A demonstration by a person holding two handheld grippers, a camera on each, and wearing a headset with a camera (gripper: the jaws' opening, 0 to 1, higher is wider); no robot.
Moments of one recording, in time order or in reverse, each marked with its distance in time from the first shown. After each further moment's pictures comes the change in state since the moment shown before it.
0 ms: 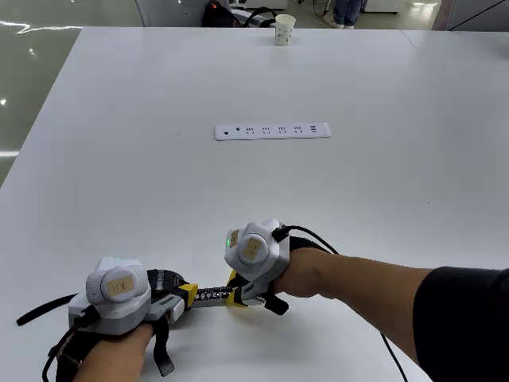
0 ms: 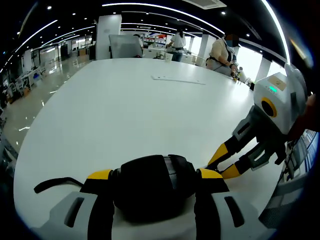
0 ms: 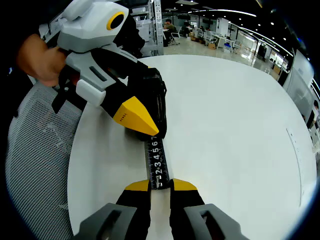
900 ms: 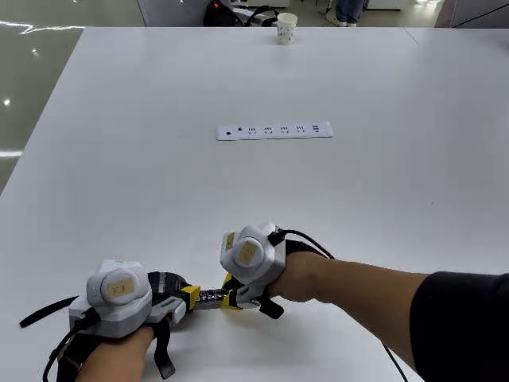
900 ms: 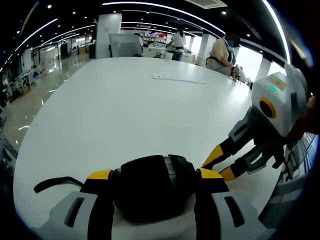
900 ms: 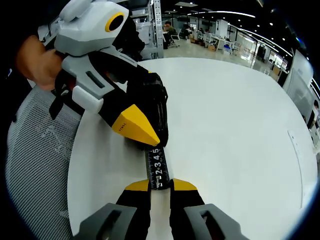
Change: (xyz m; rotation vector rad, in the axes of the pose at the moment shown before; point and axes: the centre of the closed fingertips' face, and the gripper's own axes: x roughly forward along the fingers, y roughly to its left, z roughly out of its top) left arm 0.000 0.000 -0.001 -0.006 0.009 -0.004; right arm 0.007 0.001 0.011 0.005 -0.025 0.004
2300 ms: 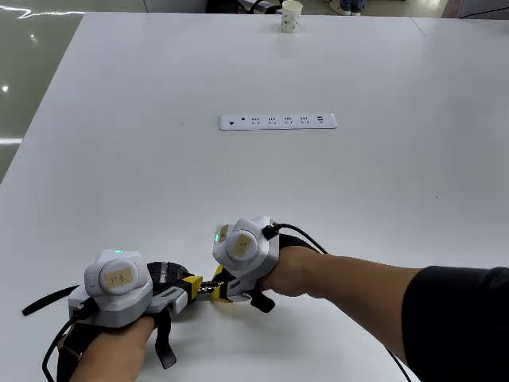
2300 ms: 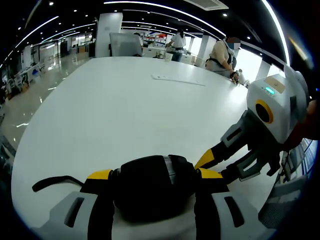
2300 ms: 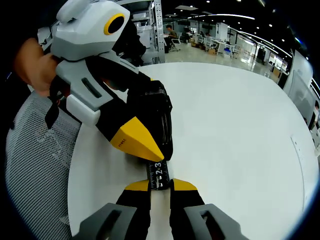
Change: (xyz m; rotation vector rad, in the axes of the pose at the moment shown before) left arm -0.002 0.001 0.000 -0.018 0.000 -0.021; right arm 0.011 0.006 0.018 -0.001 -0.040 0.007
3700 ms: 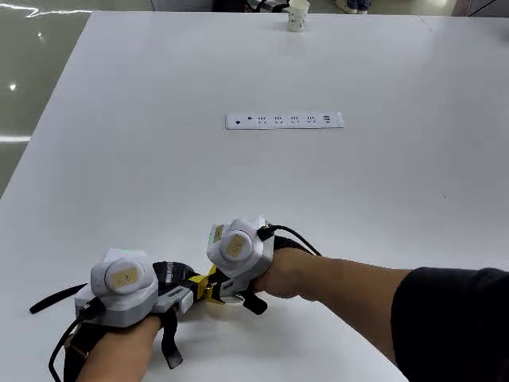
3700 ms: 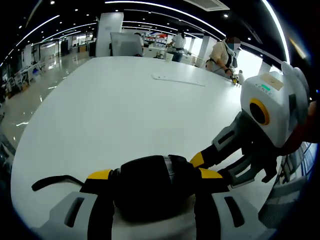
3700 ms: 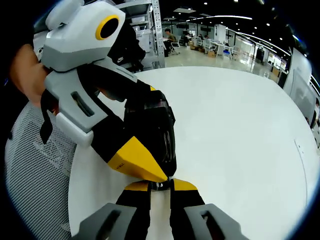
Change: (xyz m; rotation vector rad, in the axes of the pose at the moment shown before) left arm 0.000 0.001 0.000 -0.007 0.000 -0.001; right arm 0.014 0.002 0.018 -0.008 -0.035 0.013
